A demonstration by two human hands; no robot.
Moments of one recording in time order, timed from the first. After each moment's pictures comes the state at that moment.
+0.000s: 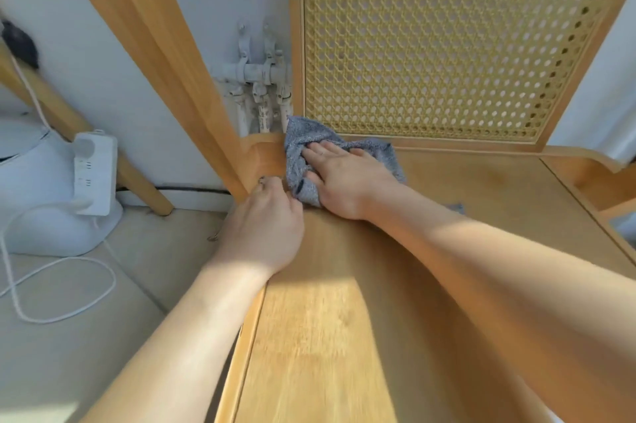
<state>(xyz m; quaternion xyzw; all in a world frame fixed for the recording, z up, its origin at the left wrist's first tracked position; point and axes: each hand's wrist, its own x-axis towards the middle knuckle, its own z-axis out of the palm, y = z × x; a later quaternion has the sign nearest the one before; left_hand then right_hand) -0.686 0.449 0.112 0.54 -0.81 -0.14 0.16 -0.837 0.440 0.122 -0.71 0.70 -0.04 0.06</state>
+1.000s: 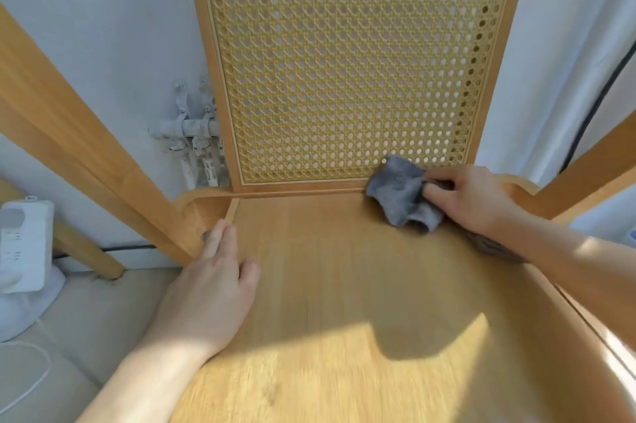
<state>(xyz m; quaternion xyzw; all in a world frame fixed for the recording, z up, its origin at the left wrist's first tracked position) -0.701 0.455 0.114 0.52 -0.84 -0.16 0.09 -1.024 0.542 0.129 -0.52 0.81 -0.28 0.00</state>
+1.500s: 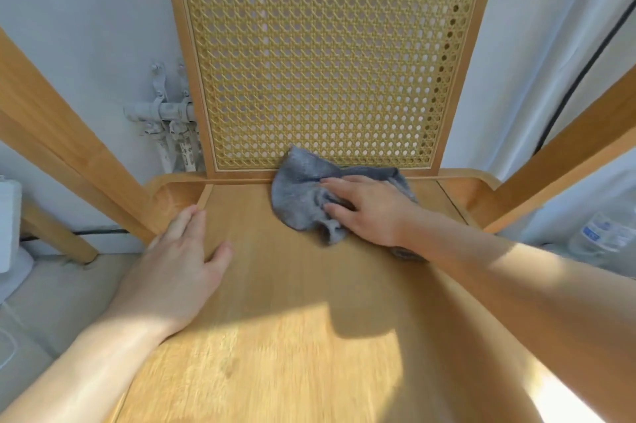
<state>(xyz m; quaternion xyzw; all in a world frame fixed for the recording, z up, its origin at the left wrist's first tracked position) -0.699 0.456 0.114 0.53 -0.83 -0.14 0.10 -0.966 0.517 0.117 -0.67 0.73 -0.13 0.03</state>
